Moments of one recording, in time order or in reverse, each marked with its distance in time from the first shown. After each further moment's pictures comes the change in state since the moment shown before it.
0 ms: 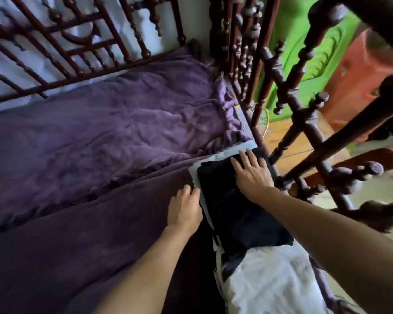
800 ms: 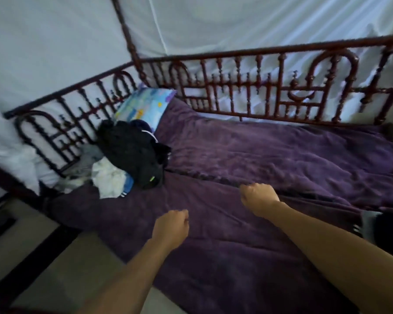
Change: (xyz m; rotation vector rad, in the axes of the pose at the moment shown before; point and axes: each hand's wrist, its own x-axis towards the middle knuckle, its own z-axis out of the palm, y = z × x) left_hand -0.459 -0.327 -0.130 -0.023 0.272 -0.590; right_hand -0.172 -0.466 -0.190 -0.047 0.191 -0.730
